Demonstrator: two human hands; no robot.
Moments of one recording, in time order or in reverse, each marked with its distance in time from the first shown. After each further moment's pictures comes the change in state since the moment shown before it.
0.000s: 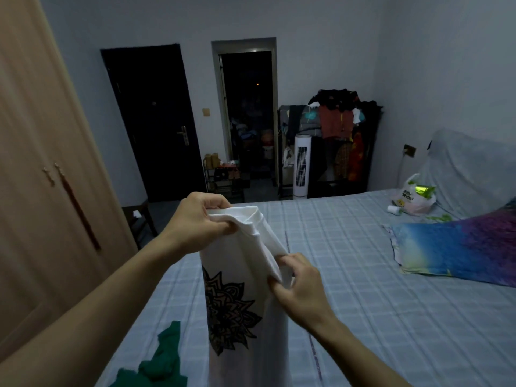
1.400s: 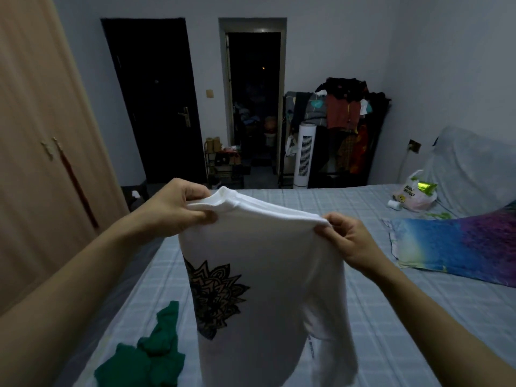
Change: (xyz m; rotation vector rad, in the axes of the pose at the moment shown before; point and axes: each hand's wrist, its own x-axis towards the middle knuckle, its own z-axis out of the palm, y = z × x) left_hand -0.012 -0.030 -0.044 -0.010 -0.160 -0.044; right_hand 0.059 0.031 -0.073 0.250 -0.212 0.040
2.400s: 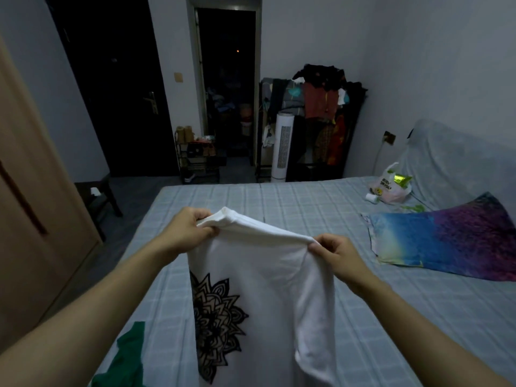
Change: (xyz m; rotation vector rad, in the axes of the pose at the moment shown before) left_hand 0.138 -0.099 0.093 -0.057 0.020 -0.211; right_hand 0.044 0.102 -0.017 -0.019 0.107 0.291
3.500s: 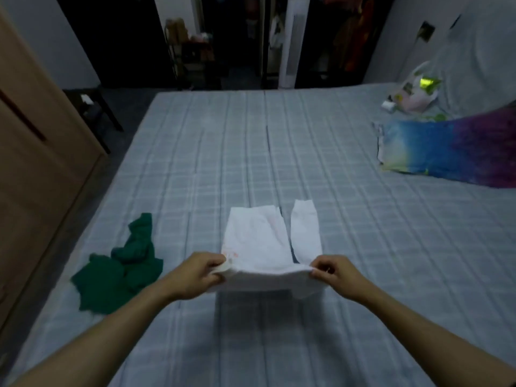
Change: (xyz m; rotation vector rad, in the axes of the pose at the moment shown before) left_hand -0.196 -0.164 0.163 0.173 -0.561 0.142; right_hand -0.202 0.183 0.022 -0.344 -0.422 0.163
